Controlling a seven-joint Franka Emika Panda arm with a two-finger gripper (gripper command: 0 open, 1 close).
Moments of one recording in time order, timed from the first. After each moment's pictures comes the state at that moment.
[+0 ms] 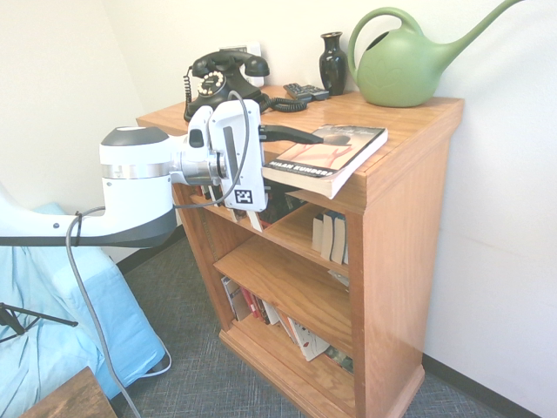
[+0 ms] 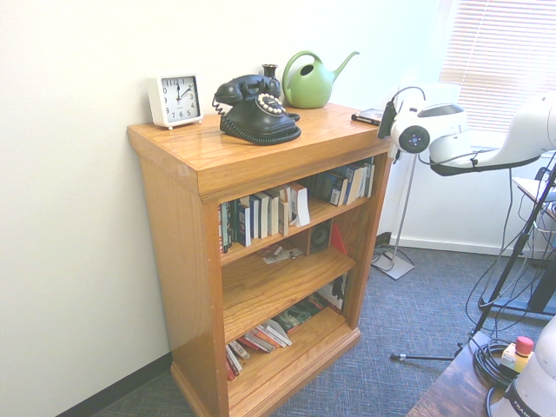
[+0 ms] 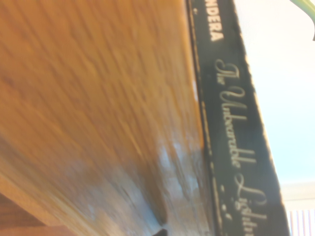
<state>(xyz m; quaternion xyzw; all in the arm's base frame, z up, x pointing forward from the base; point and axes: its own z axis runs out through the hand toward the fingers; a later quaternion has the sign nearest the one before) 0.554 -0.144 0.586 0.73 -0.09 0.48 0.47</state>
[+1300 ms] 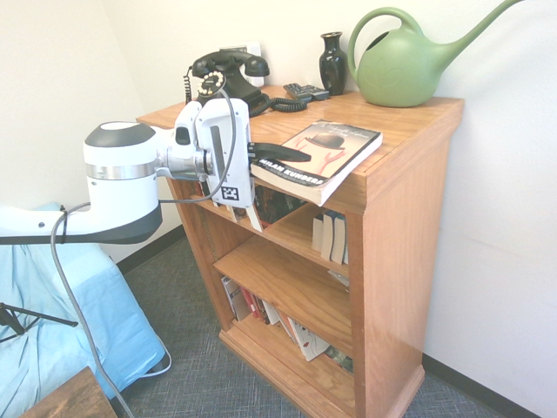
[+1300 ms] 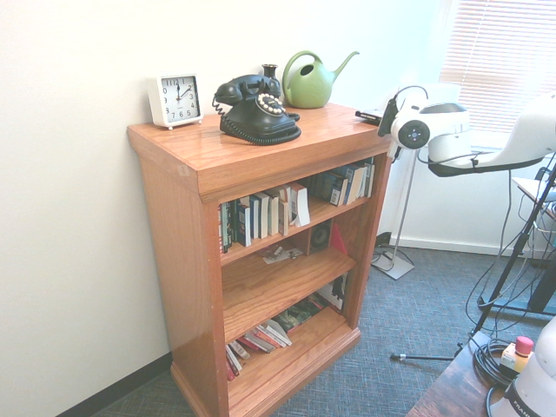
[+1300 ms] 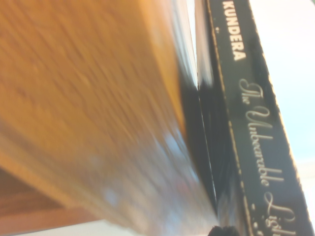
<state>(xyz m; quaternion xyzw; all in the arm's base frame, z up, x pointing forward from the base) 0.524 -0.131 0.604 0.76 -0.16 0.47 0.43</state>
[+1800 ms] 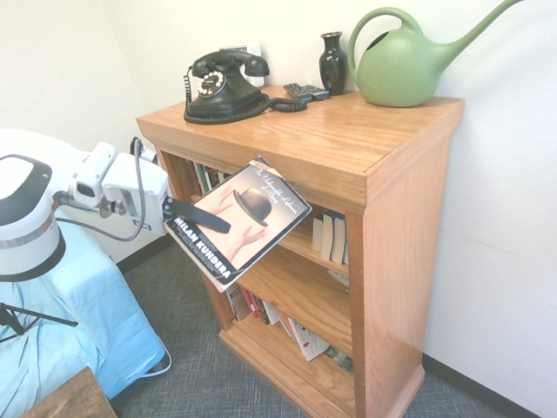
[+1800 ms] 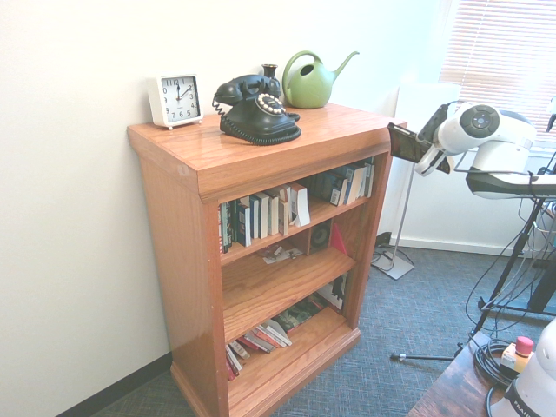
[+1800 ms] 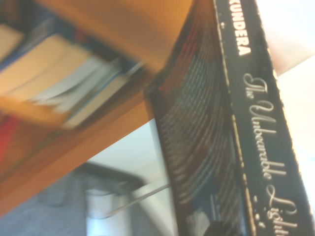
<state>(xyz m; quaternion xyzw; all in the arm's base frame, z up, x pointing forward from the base) 0.373 -0.100 0.582 0.82 -0.29 0.43 0.24</state>
